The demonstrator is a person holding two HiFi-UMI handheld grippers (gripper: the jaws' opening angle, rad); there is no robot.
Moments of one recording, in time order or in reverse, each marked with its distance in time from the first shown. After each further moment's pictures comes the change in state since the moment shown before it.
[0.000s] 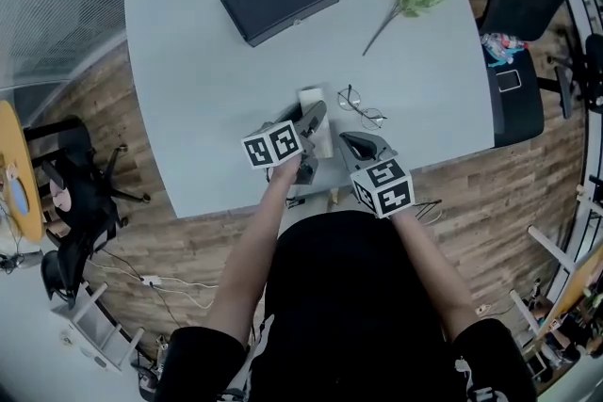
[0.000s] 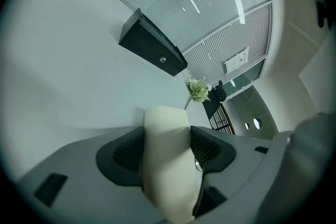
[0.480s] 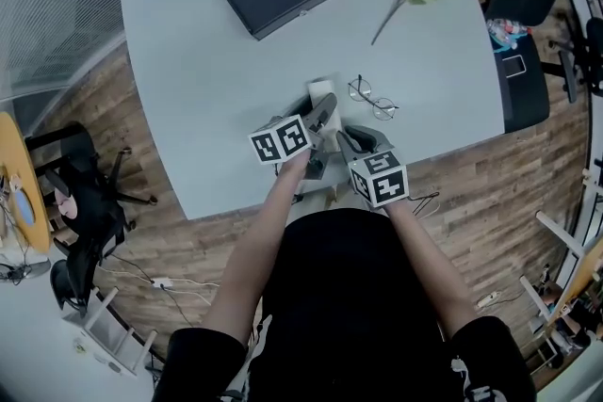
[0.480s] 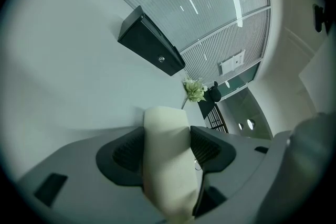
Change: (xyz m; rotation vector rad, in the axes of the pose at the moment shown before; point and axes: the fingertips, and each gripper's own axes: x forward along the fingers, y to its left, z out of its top) left arm 0.000 0.003 0.000 -0.016 0.012 -0.066; right arm 0.039 0.009 -0.026 0.118 0.027 -0.067
